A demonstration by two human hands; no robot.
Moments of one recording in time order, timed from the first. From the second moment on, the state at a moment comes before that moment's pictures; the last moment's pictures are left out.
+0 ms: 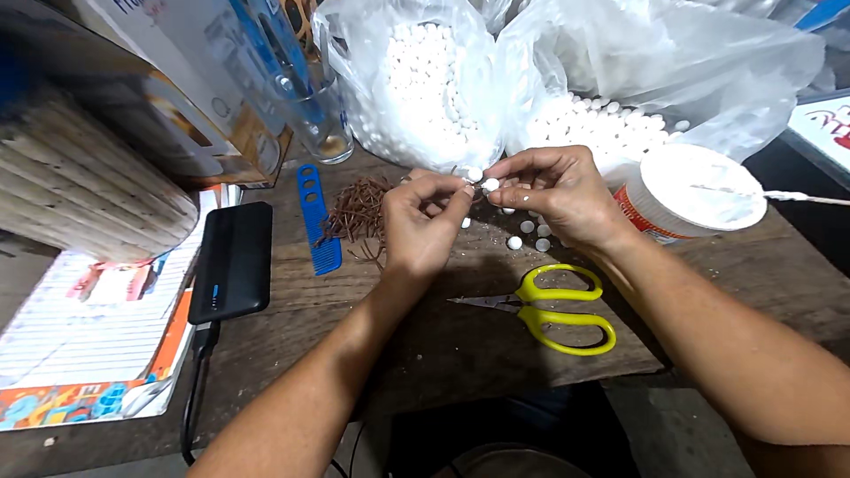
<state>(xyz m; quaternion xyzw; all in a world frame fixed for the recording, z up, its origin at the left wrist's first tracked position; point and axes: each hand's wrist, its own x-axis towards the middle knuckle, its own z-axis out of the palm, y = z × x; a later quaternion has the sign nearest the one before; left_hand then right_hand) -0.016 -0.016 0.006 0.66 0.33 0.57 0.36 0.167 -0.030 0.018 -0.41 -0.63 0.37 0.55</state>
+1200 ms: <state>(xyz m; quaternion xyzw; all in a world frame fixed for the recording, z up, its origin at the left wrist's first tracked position) -0.019 -0.018 0.000 0.75 0.31 0.57 0.15 0.162 -0.036 0.017 -0.39 -0.69 0.27 0.55</state>
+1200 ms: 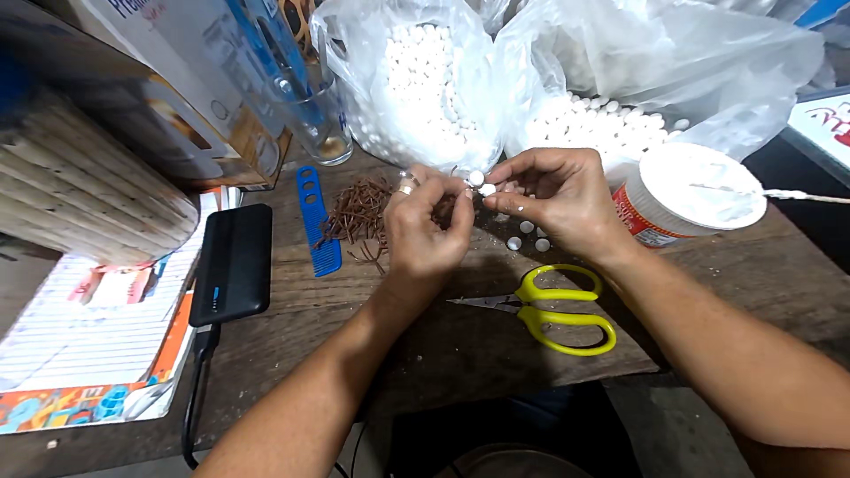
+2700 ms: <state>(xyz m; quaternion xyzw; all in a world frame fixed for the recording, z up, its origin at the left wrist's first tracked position) -0.019 -0.022 0.002 0.73 0.30 0.56 0.26 0.162 -0.038 0.021 -0.41 -0.67 0.33 0.52</state>
